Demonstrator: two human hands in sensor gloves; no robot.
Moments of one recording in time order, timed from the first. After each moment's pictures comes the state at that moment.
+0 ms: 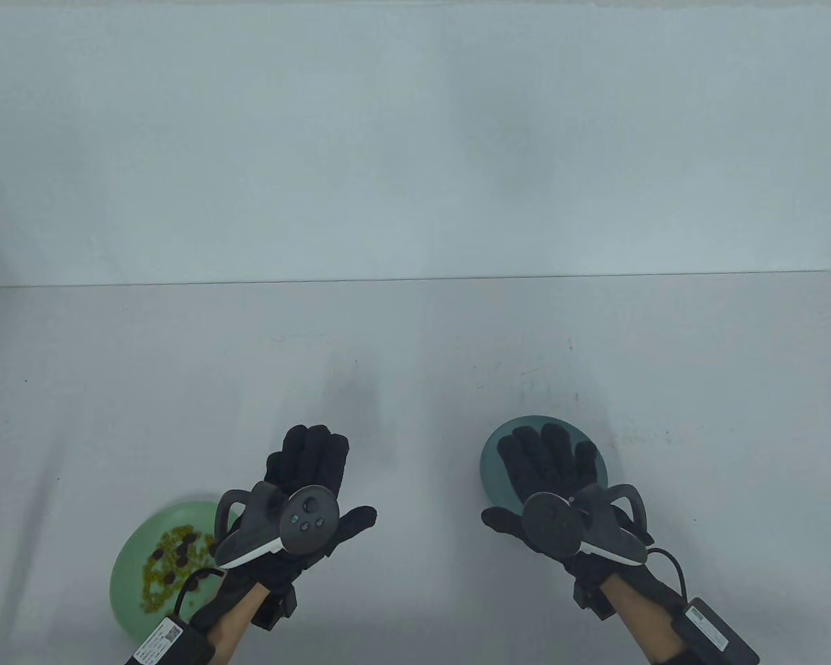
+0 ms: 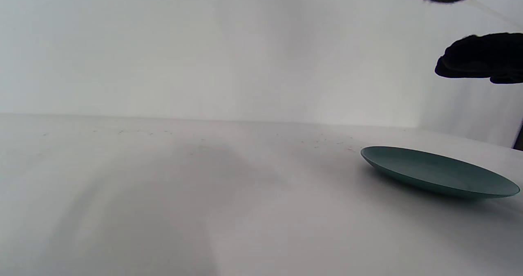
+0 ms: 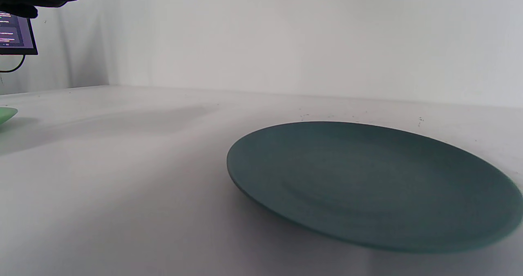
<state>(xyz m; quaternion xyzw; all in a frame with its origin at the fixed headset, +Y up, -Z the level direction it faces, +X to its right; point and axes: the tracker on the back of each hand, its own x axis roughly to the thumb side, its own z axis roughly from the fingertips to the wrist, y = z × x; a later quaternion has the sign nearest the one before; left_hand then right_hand) -0.171 -0.663 -0.305 -0.02 -0.21 0.05 0.98 0.153 -0.674 -0.308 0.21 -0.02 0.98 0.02</state>
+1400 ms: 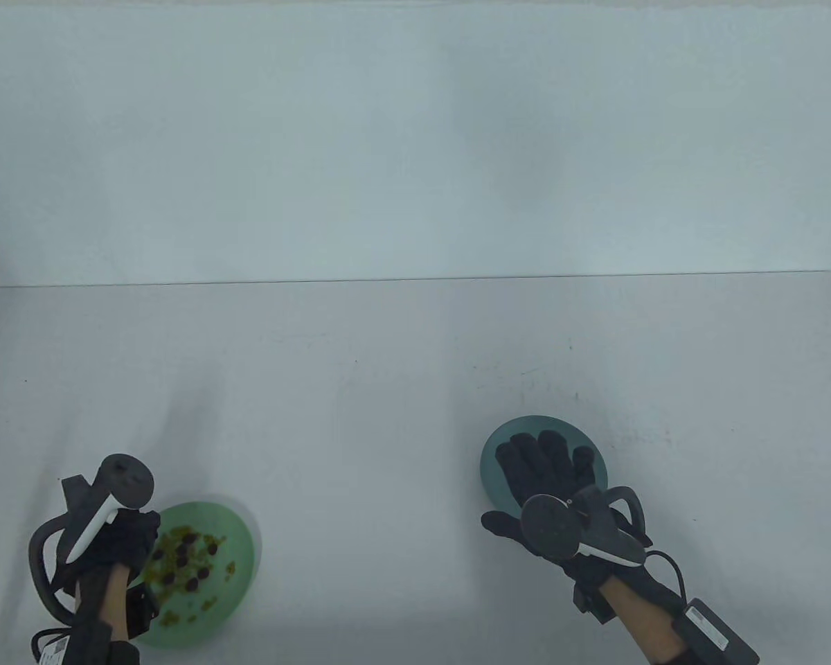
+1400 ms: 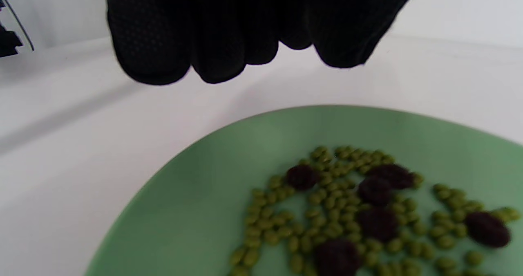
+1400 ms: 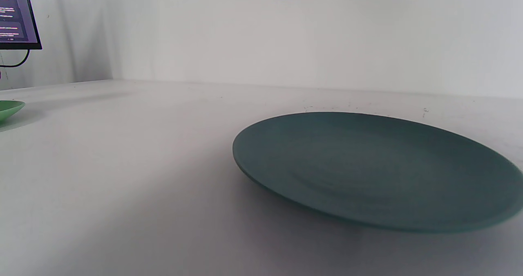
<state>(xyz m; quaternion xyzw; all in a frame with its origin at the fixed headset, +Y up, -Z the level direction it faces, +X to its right) -0.384 -0.707 -0.319 -0.18 0.22 0.06 0.96 0.152 -0.679 -0.307 0.22 -0.01 0.98 0.02</state>
